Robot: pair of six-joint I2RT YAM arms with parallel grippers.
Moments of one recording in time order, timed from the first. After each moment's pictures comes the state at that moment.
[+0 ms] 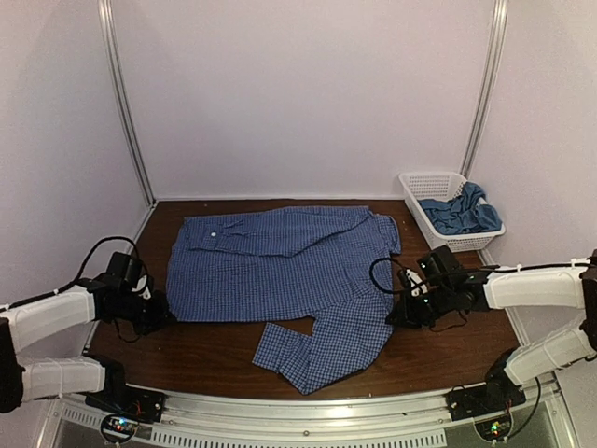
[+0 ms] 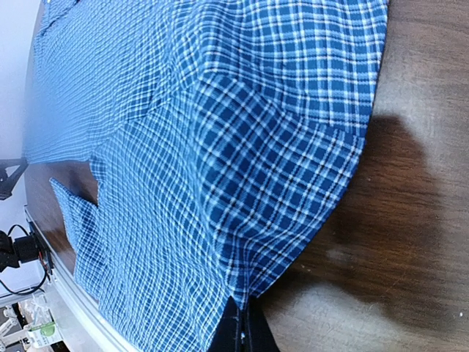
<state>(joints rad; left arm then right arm) -0.20 1.03 0.39 -0.44 0.25 -0.71 0.58 1.30 0.54 -0.22 -0.34 0.70</state>
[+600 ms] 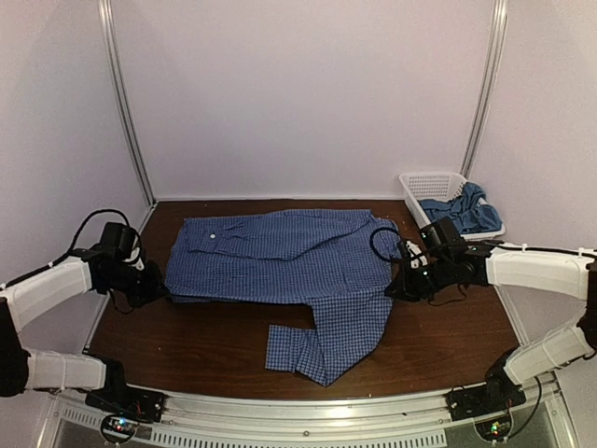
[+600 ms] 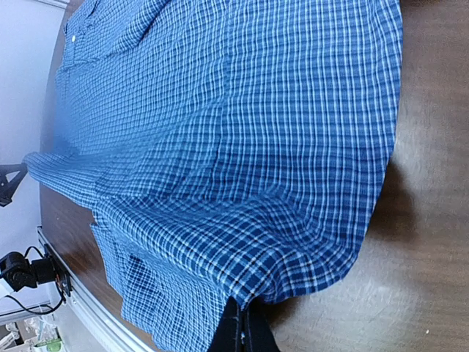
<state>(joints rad) -0.12 1.08 0.61 -0.55 0.22 -0.68 0.54 1.29 0.72 -0.35 -0.31 0.67</state>
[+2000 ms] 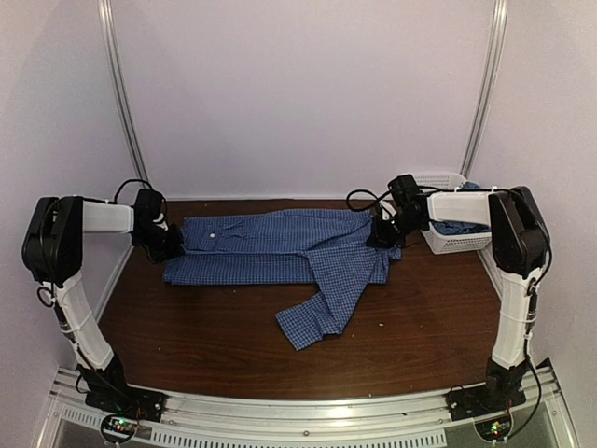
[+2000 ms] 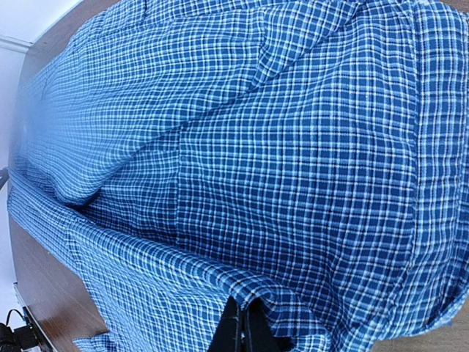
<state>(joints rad) -0.05 1.85 1.15 -0.33 0.18 -0.56 0.33 2.03 1.48 -0.44 -0.34 0.41</state>
